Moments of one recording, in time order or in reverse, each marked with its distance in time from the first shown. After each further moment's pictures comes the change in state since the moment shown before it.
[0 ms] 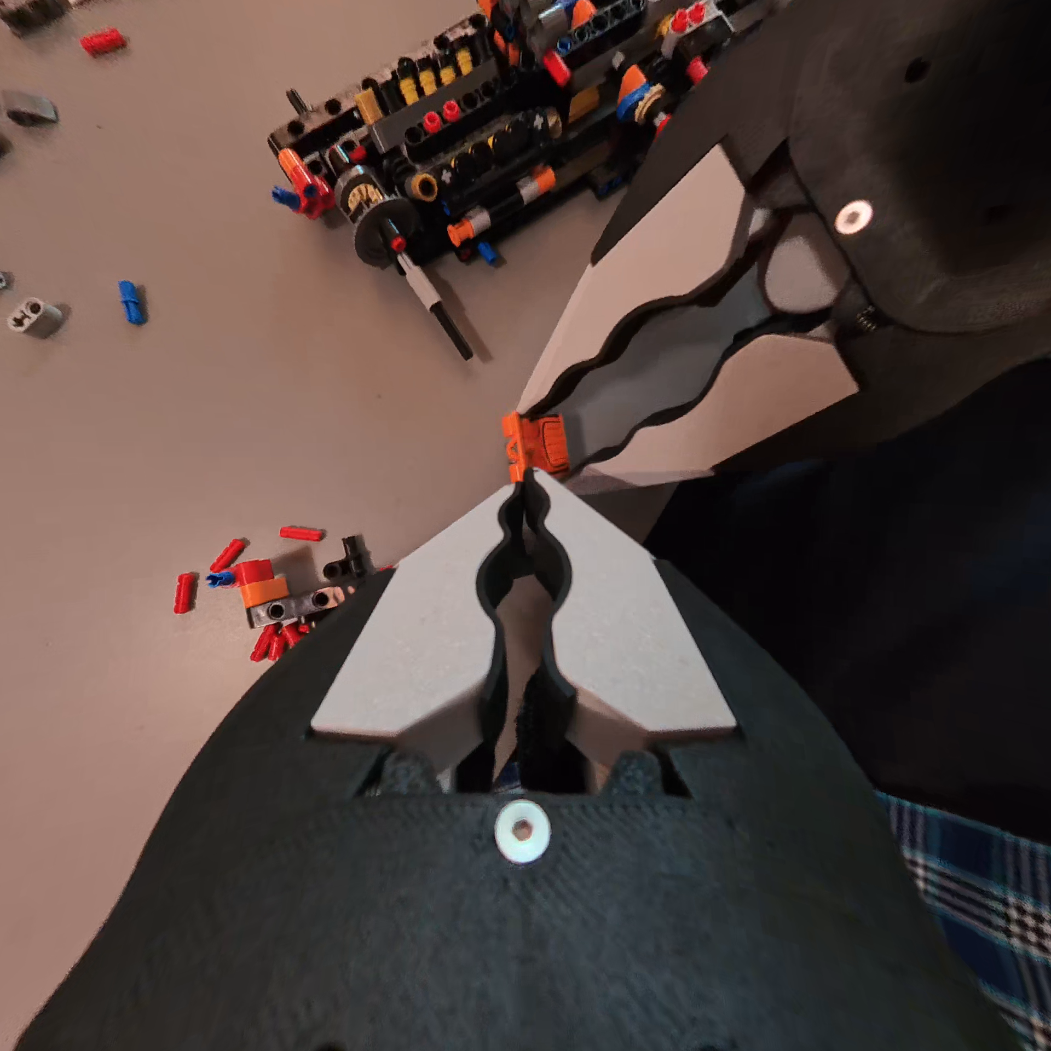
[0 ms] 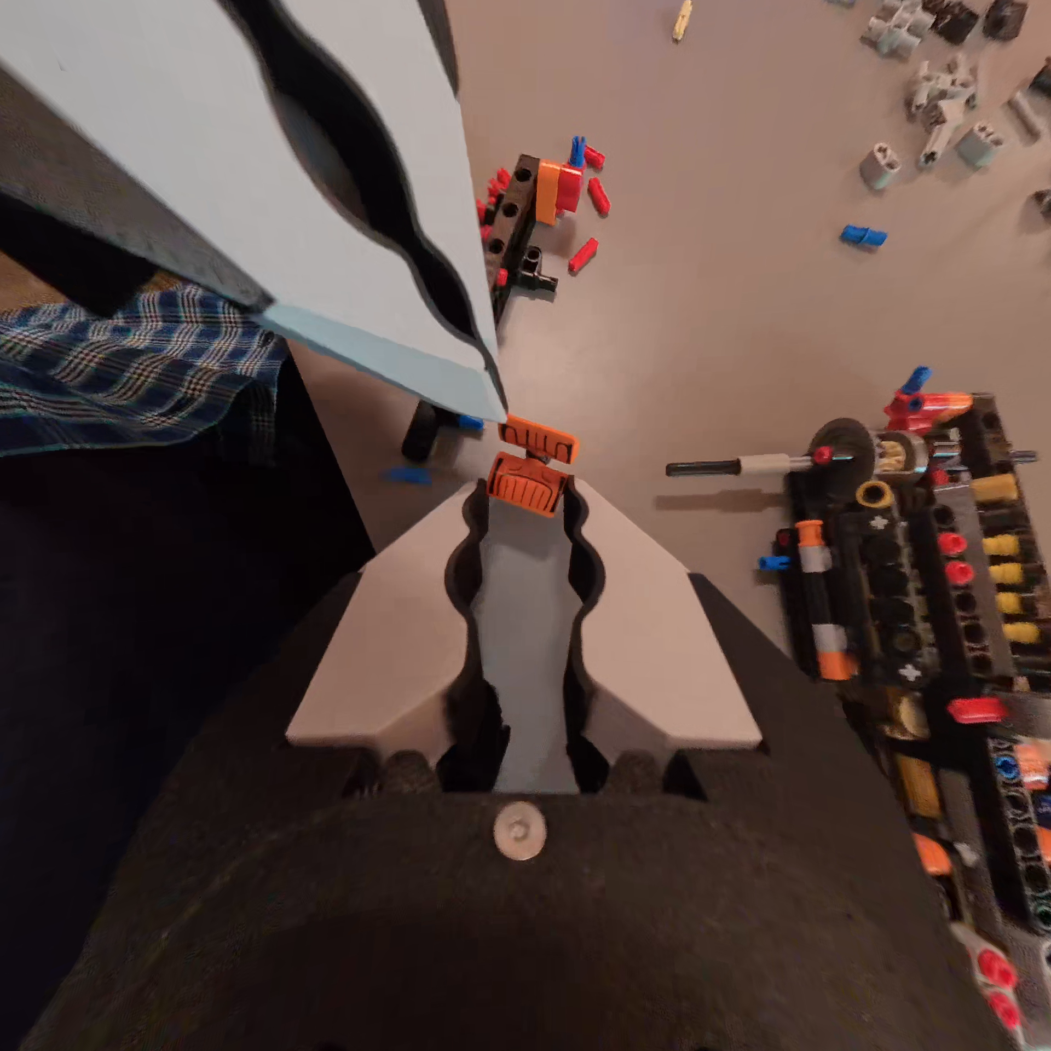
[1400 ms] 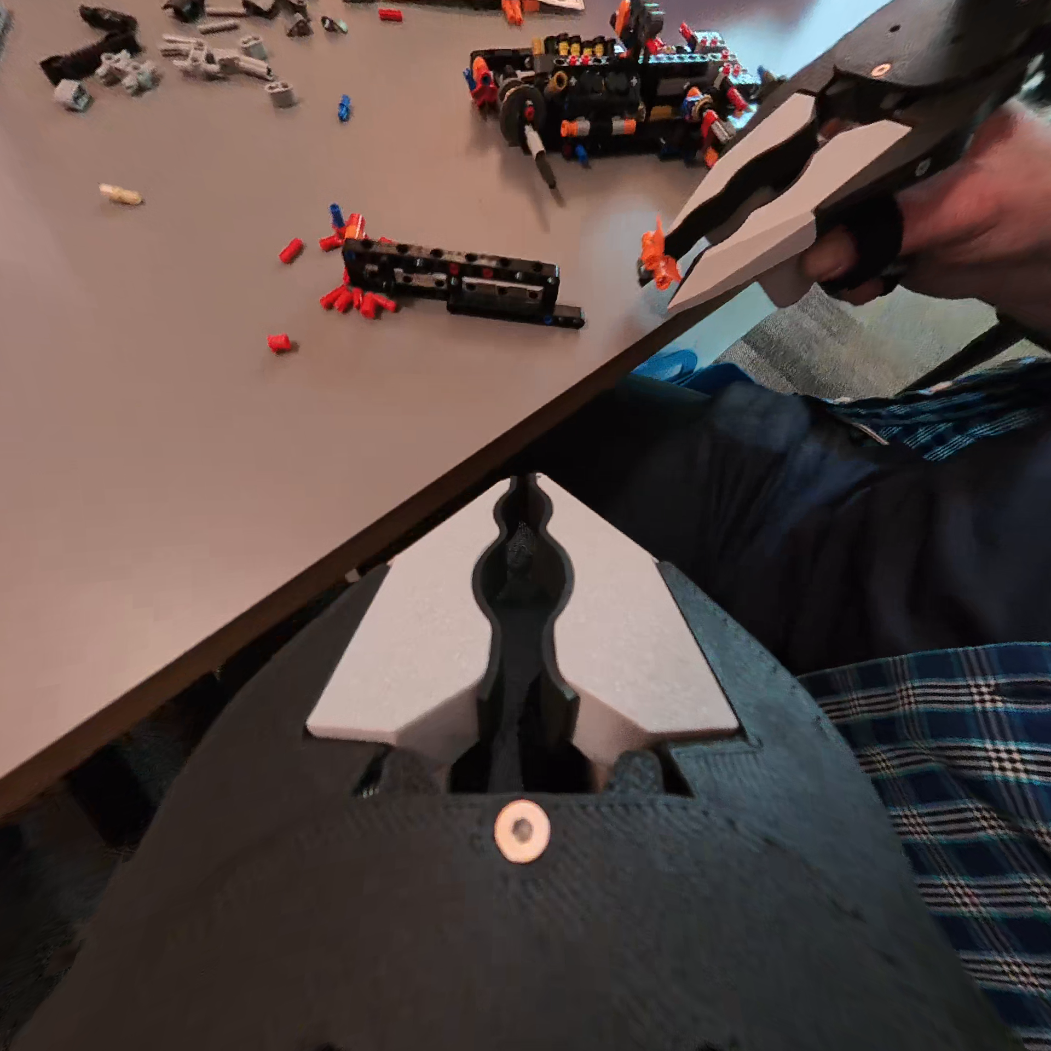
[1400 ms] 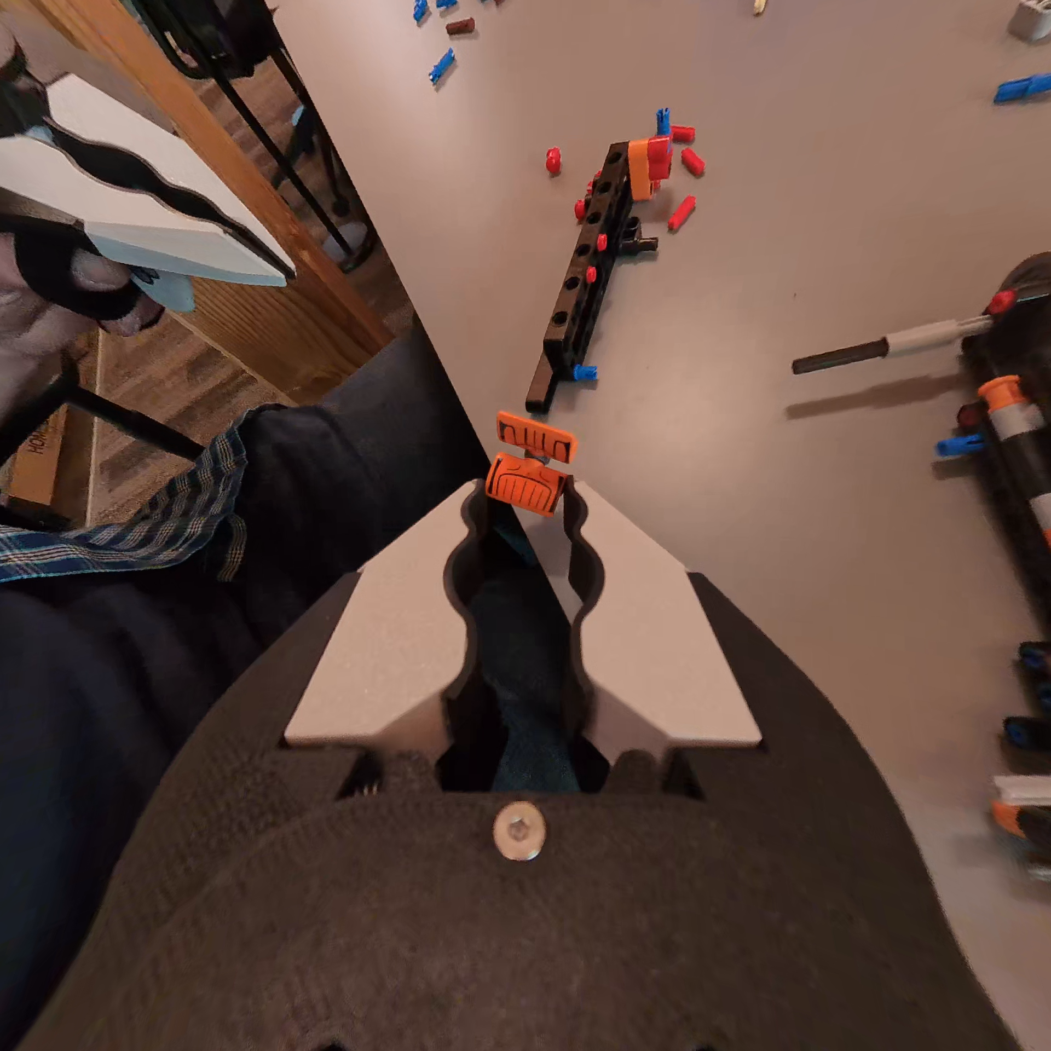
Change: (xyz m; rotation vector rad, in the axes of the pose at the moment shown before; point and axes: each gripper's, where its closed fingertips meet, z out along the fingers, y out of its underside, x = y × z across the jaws) left arm 0.016 0.114 -0.092 0.335 -0.147 -0.253; right arm -0.041 0.011 -0.024 0.144 -0.236 0.248
